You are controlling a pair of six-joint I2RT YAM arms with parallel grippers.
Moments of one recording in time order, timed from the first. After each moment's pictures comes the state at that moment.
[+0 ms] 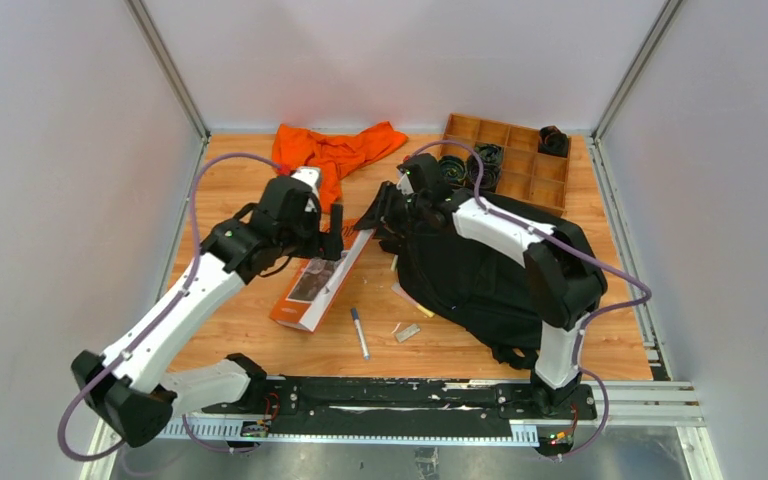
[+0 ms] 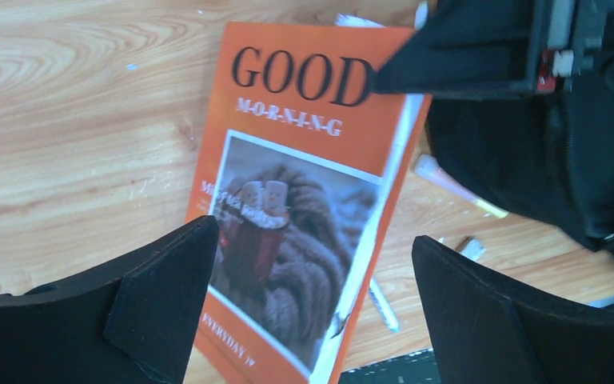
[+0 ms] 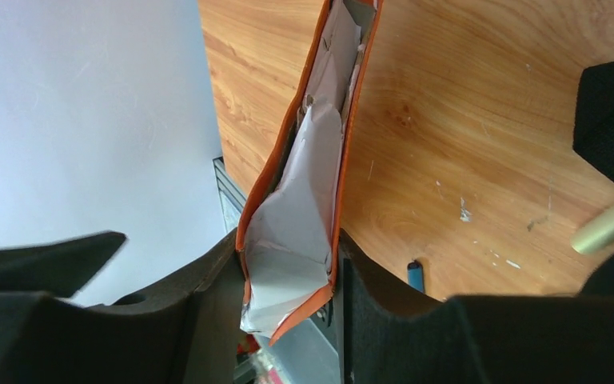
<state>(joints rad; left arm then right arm) -0.59 1.14 1.15 -0.80 -0.16 -0.34 0.63 1.88 1.40 -0.18 -0.54 1.01</state>
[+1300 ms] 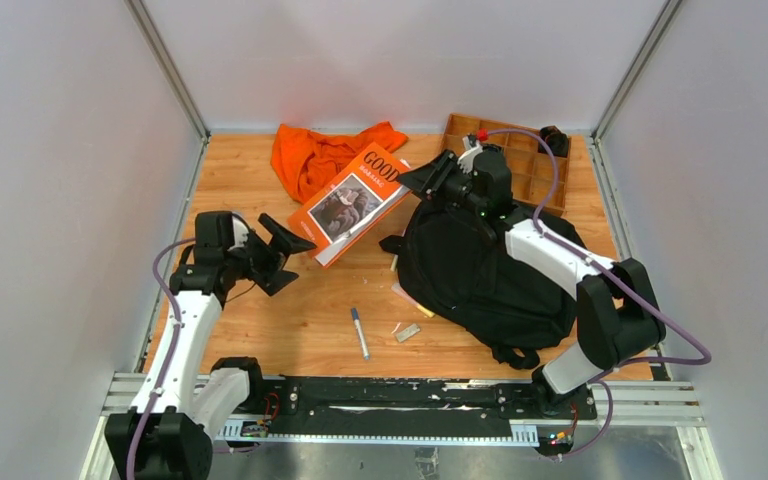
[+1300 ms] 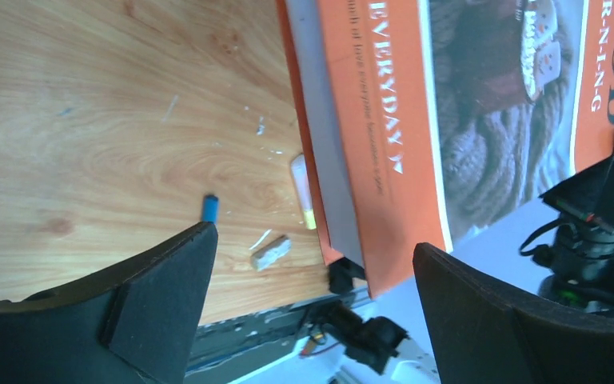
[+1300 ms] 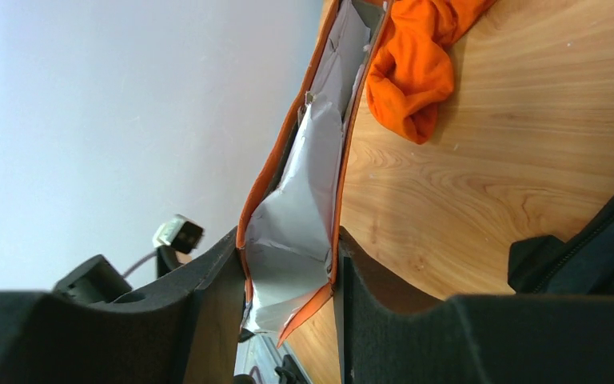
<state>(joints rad) 0.04 0.90 0.76 -0.68 0.51 -0.91 0.46 1.54 1.03 0.35 -0.38 1.04</state>
